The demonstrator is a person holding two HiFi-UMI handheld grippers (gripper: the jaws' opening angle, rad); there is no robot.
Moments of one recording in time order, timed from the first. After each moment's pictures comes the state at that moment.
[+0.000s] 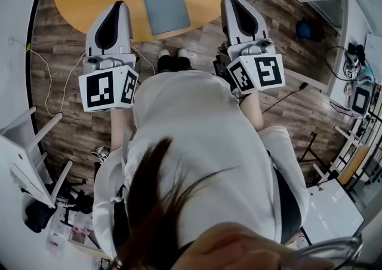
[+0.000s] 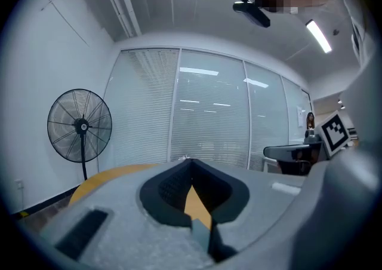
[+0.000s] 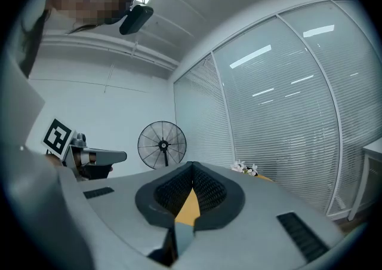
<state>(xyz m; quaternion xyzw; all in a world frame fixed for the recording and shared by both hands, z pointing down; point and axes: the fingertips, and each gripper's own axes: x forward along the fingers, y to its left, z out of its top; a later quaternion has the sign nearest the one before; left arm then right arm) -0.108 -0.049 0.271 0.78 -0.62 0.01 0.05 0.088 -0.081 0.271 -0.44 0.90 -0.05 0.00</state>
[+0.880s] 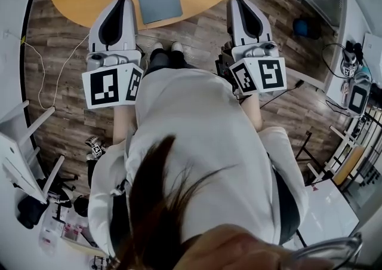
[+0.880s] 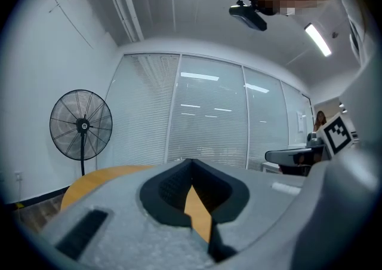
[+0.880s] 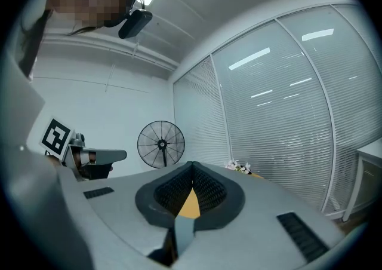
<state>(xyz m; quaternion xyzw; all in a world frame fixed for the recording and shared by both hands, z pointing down) -0.069 -0.018 0.278 0.78 -0.63 -0.02 0.05 0.127 -0.048 0.280 -0.45 0.89 -0.05 0.00</state>
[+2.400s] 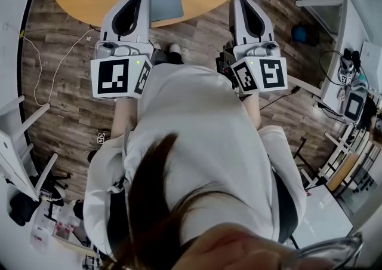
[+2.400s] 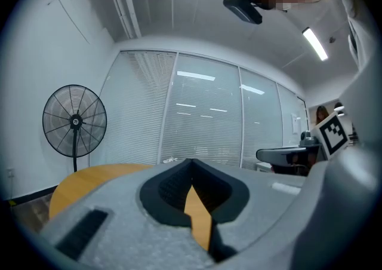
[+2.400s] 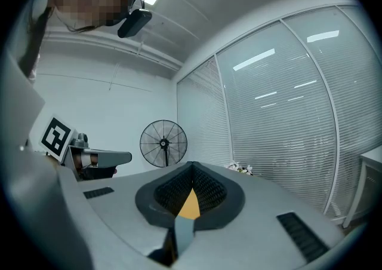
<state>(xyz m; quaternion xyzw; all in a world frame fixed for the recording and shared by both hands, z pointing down) -0.045 -0.027 0.283 0.80 -0.60 -0.02 0.05 0.125 -0.054 0.278 -0.44 0.90 -0.03 -0.01</state>
